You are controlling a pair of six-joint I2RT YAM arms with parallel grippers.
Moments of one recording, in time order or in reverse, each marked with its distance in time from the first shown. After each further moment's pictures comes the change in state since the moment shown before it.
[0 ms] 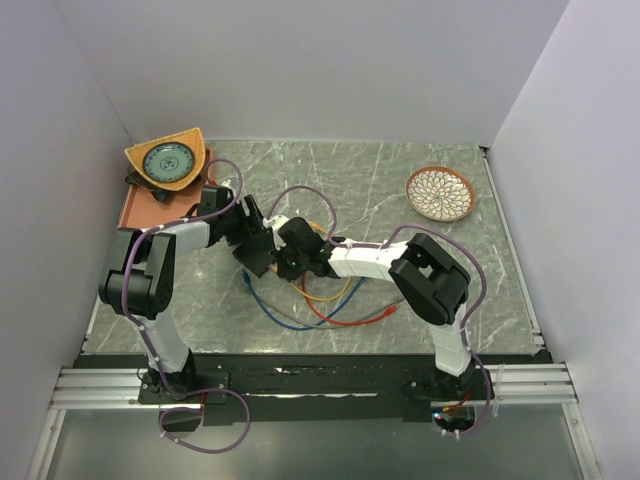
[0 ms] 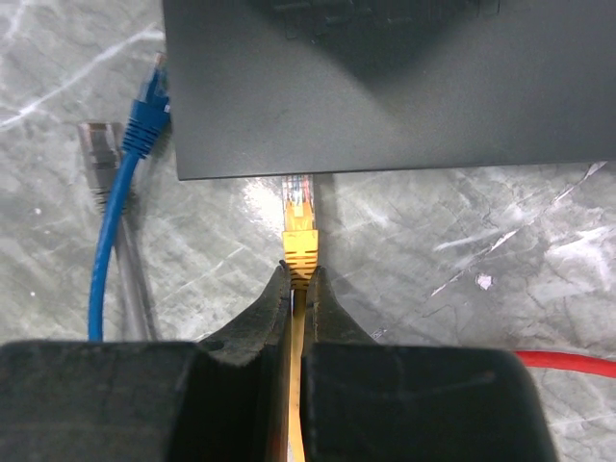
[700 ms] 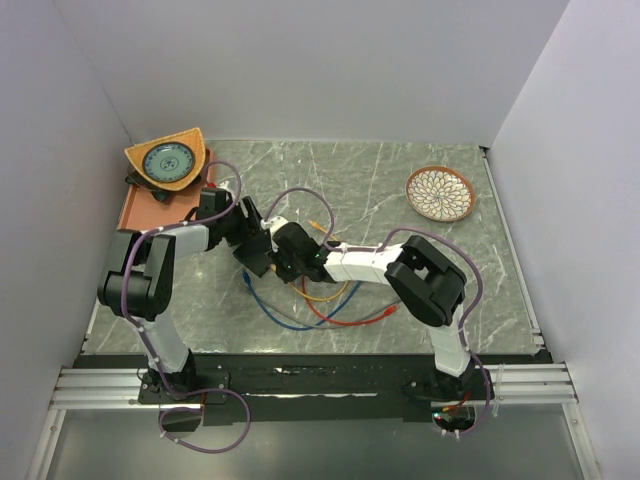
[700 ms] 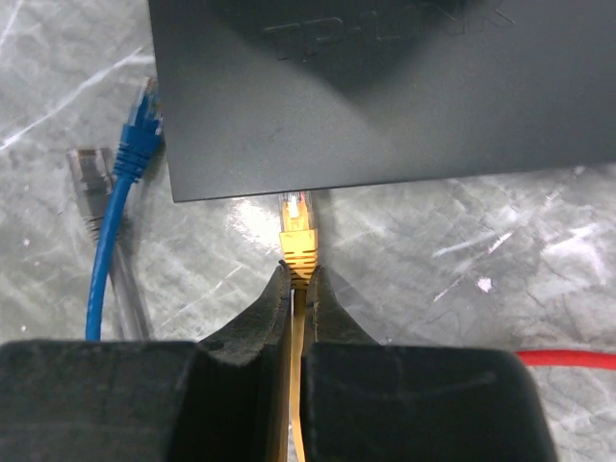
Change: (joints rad) left arm 0.003 -0.011 -0.040 0.057 0.003 -0.011; right arm 0.029 0.010 0.001 0.027 0.107 0.038
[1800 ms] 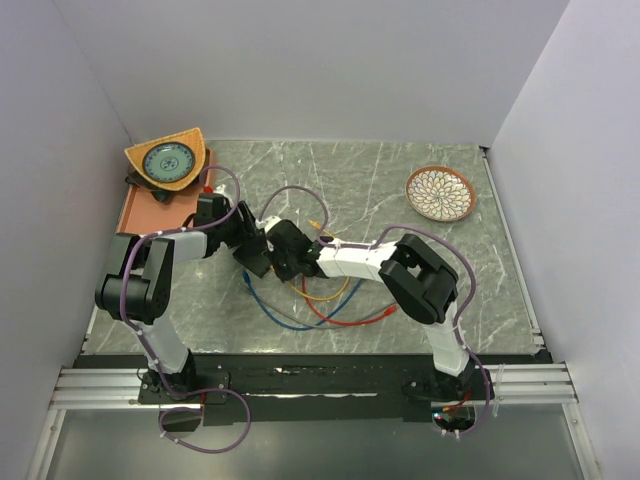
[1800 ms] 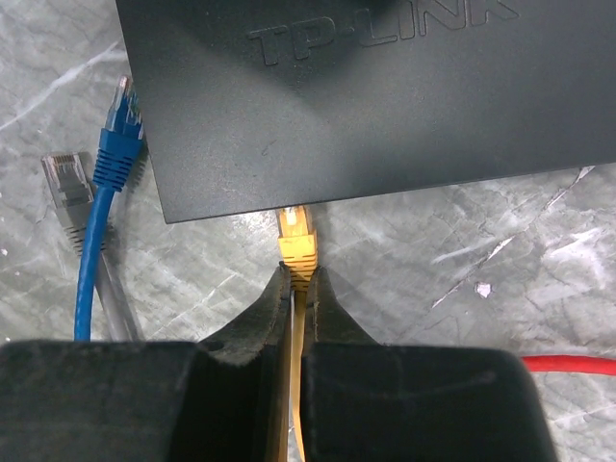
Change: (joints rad) left arm 0.004 -0.029 -0.079 0.089 -0.015 -0.002; right arm 0.007 0.053 0.101 -0.117 0.019 -0.006
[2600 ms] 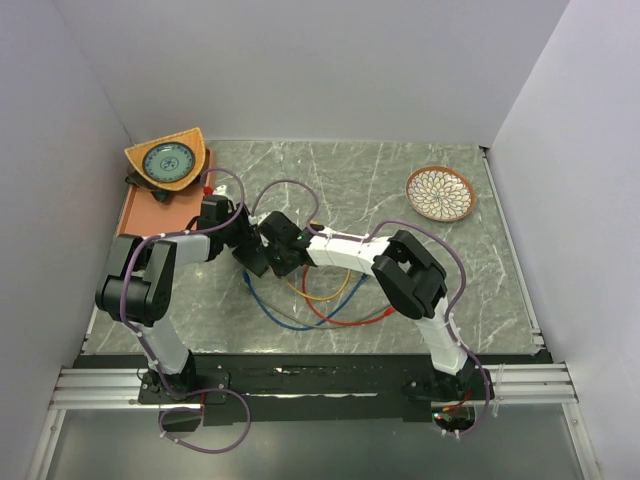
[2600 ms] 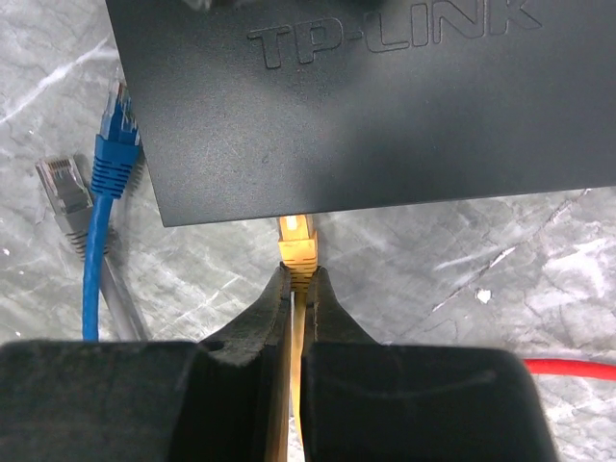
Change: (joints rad) left arm -0.034 -0.013 -0.027 0.043 -0.110 0.005; right arm -0.009 0.080 0.190 -0.219 -0.031 -0.010
